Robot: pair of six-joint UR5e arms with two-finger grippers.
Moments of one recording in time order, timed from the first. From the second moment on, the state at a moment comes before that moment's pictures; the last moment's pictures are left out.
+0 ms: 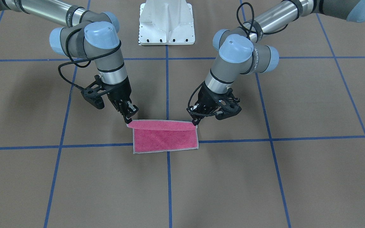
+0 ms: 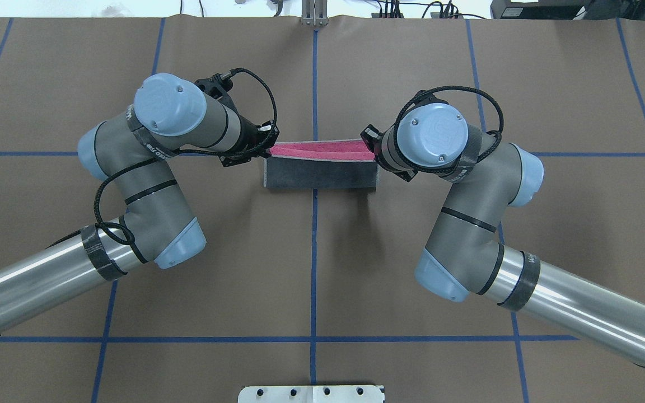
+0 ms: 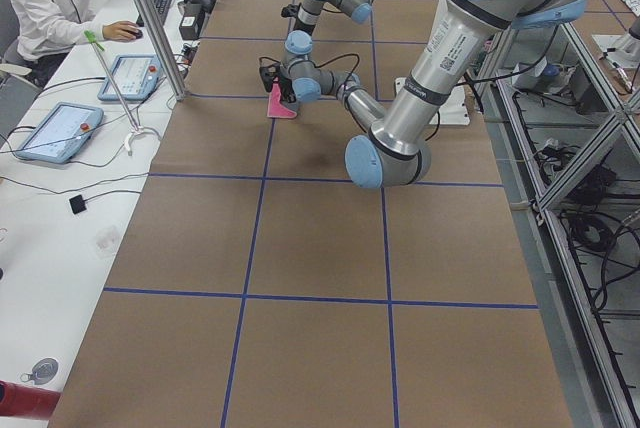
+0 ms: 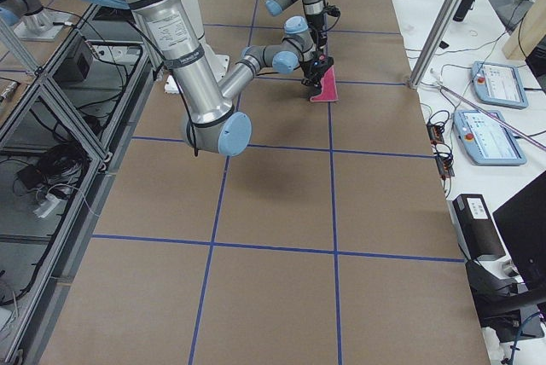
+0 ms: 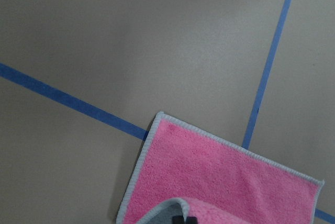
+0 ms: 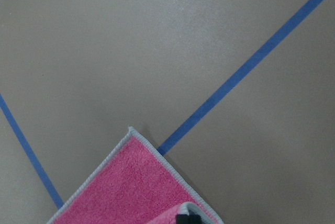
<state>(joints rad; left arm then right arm) -0.66 -2.25 -1.45 -2.09 -1.86 -1.67 0.60 -0.97 1.61 -1.32 1.64 1.94</state>
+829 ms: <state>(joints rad) -0.68 -2.28 -1.35 -2.14 -1.86 -1.67 0.62 -0.90 1.52 -1.32 1.64 1.93</state>
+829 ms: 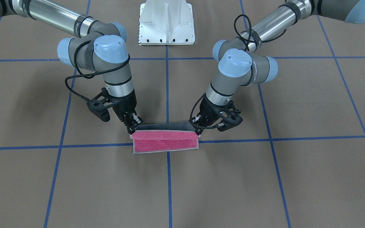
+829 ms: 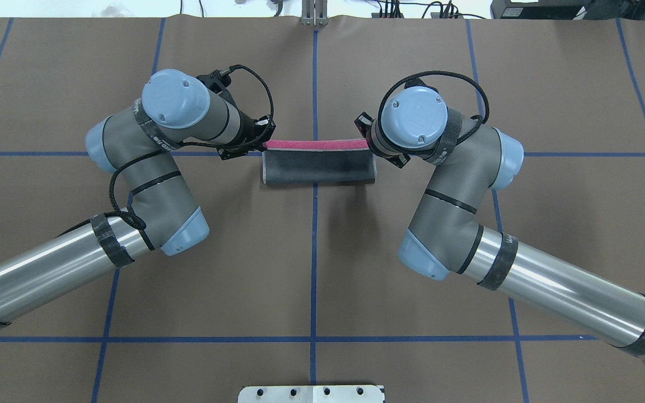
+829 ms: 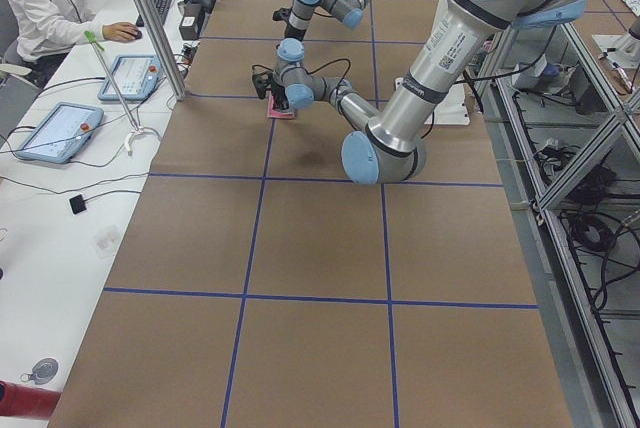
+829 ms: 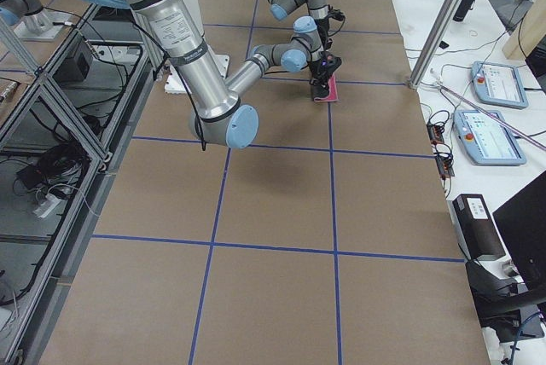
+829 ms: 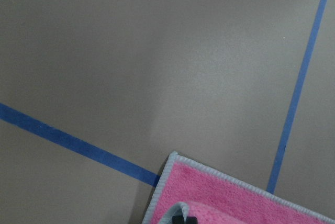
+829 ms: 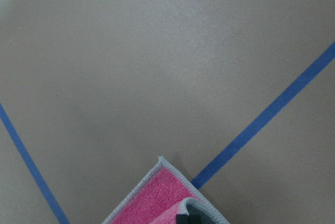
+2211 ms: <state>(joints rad) -0.68 -2.32 -1.27 -2.17 -1.86 -1.66 0.62 -0.86 1.45 -1.32 1.64 1.93</state>
